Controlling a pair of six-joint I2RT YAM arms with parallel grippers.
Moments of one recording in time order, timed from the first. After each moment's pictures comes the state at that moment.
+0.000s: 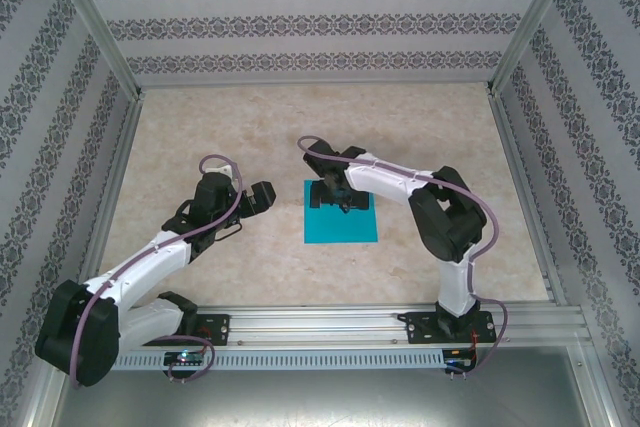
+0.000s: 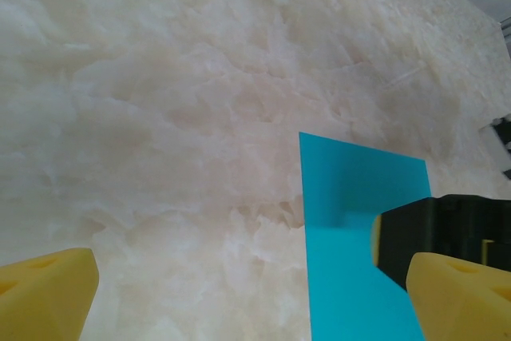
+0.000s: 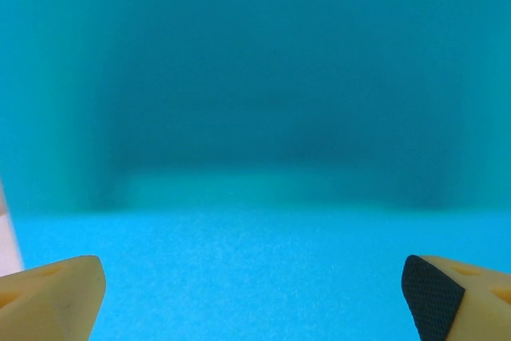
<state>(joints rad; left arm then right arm) -0.38 1.09 0.52 -0.06 0.06 -0.68 0.71 1.97 1.40 -0.85 0.13 0.78</state>
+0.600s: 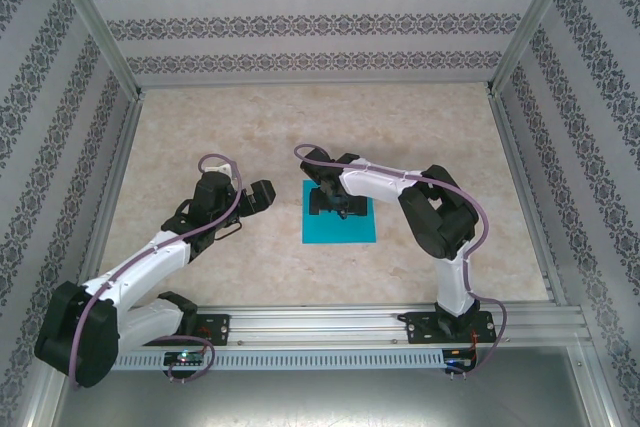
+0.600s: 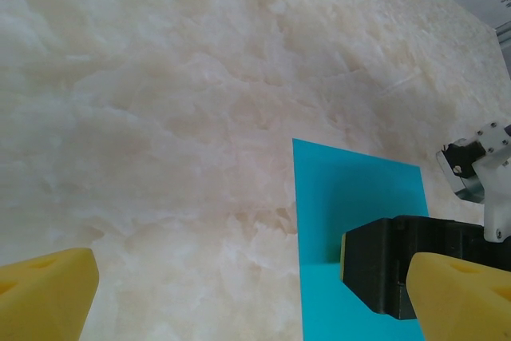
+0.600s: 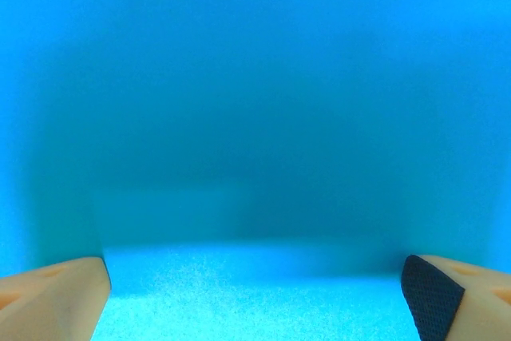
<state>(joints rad) -0.38 1.08 0.53 -0.06 0.05 -0.68 0.73 2.01 1.37 -0.81 0.13 0.80</state>
